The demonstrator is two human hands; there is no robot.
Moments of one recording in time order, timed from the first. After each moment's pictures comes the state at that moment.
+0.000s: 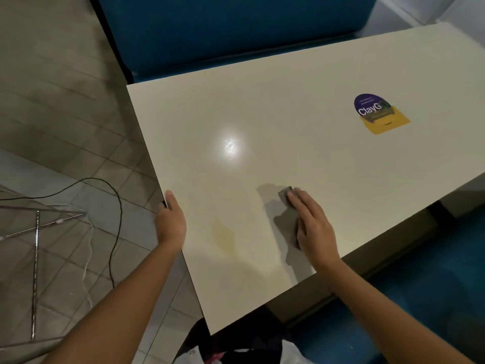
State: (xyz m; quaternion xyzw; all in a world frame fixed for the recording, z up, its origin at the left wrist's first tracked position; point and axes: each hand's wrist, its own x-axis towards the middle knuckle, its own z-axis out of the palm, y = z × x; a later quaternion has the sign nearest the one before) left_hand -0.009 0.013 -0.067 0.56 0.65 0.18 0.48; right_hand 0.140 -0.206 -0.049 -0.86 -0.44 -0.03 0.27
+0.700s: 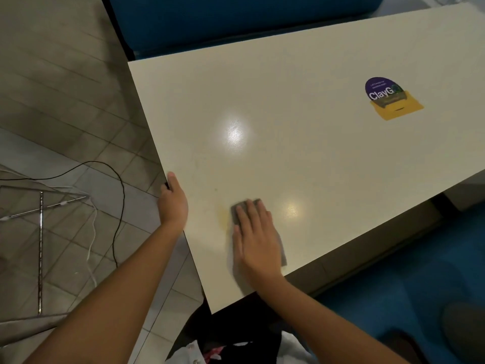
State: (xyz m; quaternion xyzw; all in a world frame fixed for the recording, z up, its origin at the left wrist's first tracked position) left_hand -0.009 0.012 -0.064 0.54 0.64 0.18 0.51; right_hand 0.031 -0.156 -0.073 -0.89 -0.42 0.07 0.17
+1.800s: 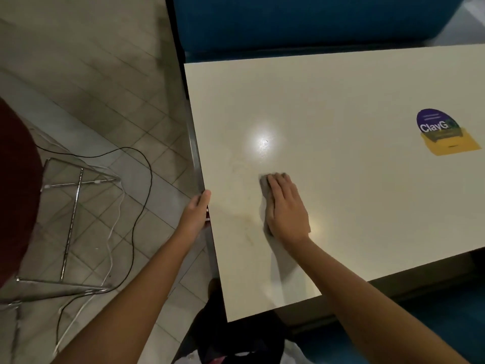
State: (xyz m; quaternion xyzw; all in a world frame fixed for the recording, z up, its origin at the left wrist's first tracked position) left_hand -0.049 0.013 -0.072 0.47 0.57 0.13 0.67; right_hand 0.103 -0.100 -0.073 -0.85 -0.50 0.05 0.17
